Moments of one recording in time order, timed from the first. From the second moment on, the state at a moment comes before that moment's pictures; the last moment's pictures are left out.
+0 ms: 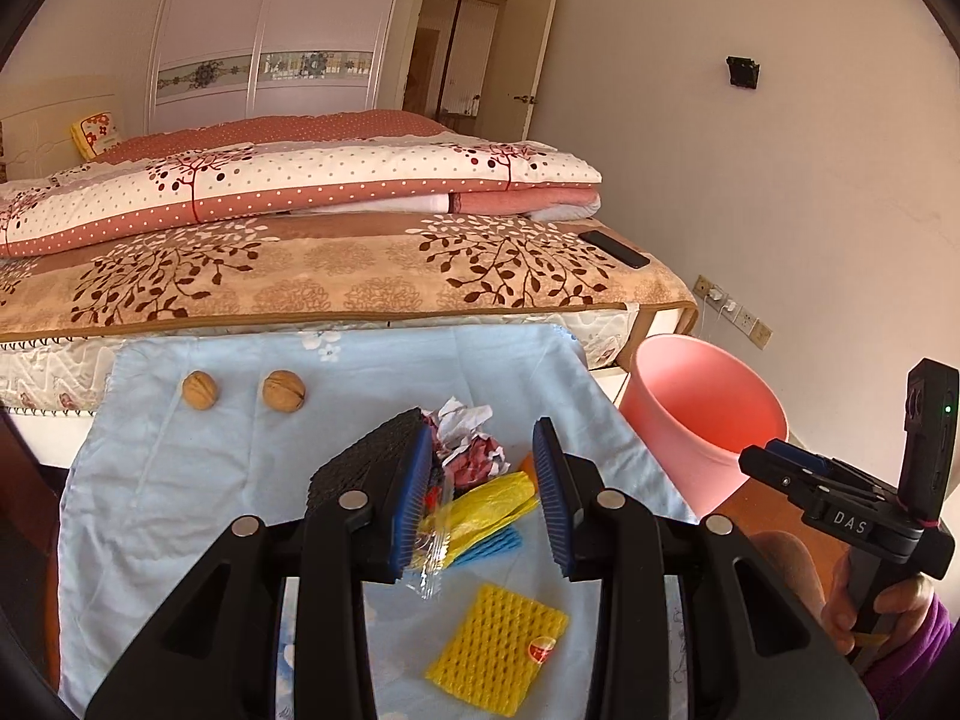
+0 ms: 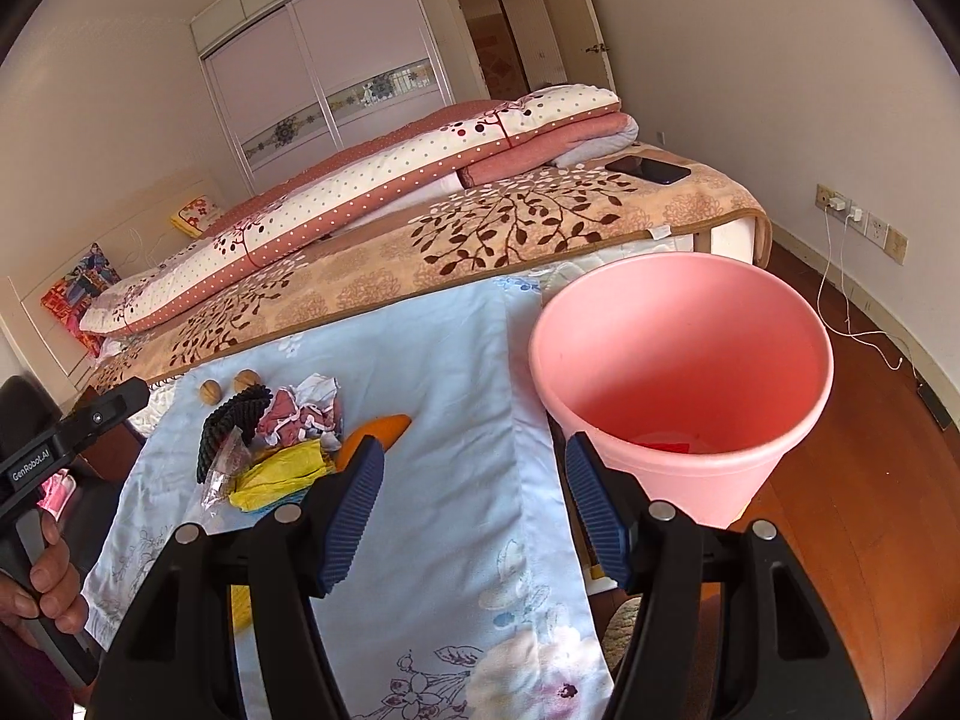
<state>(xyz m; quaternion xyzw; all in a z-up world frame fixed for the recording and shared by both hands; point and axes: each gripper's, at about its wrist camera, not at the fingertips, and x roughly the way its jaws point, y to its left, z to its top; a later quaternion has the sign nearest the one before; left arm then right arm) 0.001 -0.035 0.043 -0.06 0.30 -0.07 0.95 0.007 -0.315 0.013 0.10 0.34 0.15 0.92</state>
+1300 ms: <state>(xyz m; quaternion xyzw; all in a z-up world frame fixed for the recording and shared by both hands) 0.044 -0.006 -0.010 -0.08 0.33 -0.06 0.94 0.019 -0.249 -0.008 0.05 0.38 0.19 0.90</state>
